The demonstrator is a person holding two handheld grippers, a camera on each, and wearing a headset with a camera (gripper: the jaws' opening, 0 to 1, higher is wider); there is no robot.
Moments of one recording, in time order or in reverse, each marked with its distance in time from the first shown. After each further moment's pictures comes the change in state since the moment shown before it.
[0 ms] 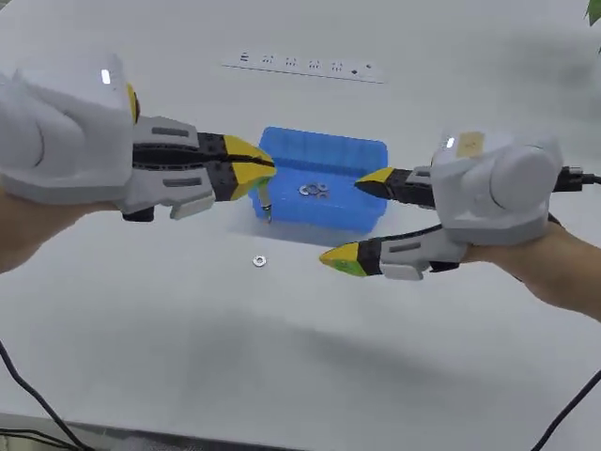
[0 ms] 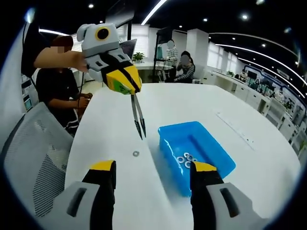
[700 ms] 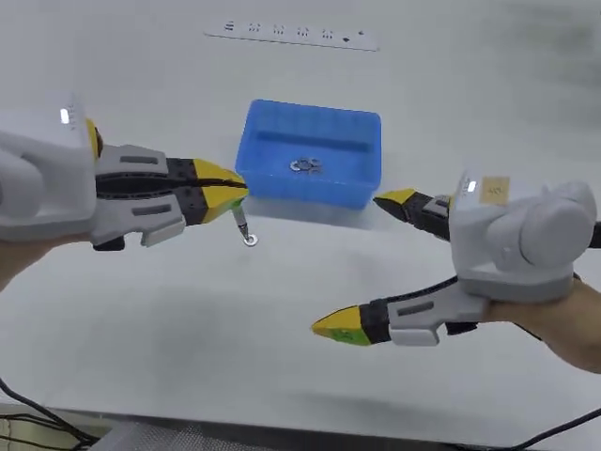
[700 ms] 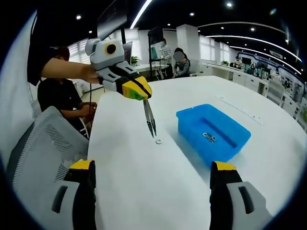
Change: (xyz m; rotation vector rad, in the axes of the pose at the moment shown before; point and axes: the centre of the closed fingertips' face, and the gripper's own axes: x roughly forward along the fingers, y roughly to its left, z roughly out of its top) left arm -0.001 -0.015 -0.036 -0.060 0.020 -0.021; right arm -0.009 0.046 -0.026 0.144 -0.021 0.021
